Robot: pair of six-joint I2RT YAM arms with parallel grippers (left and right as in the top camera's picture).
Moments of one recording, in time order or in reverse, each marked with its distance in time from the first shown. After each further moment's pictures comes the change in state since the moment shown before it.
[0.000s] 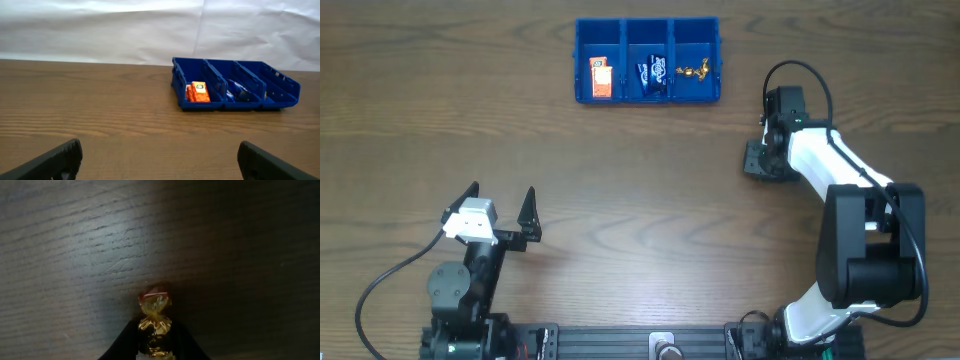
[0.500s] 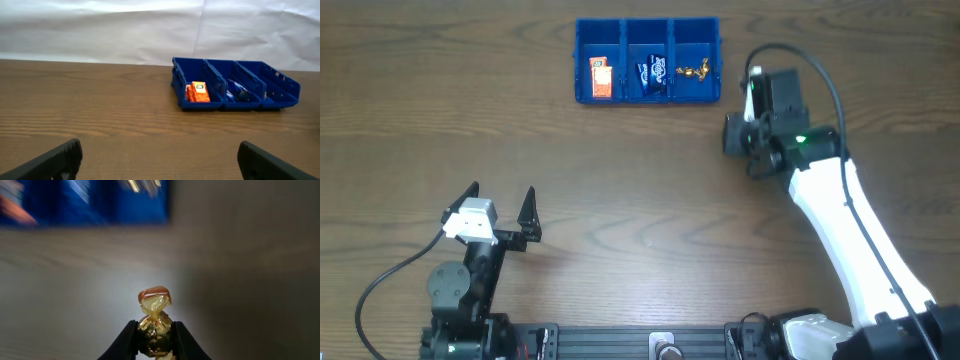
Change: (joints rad) left arm 0.000 0.000 0.000 0.000 0.000 0.000; right arm 0.206 -0.389 0.145 -0.087 -0.017 0.031
